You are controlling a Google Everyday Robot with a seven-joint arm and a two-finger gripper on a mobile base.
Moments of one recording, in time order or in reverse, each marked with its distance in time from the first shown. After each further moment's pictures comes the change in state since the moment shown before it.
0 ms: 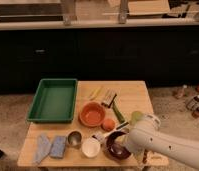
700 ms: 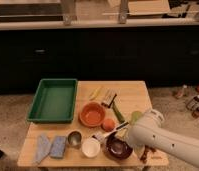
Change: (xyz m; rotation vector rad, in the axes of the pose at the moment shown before) arm 0.009 -0.016 -0.020 0.046 0.029 -0.020
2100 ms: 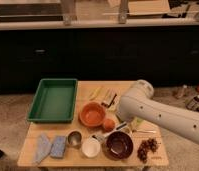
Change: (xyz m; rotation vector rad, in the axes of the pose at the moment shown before) arm 0.053 -0.088 -0.074 0.067 0.122 -0.067
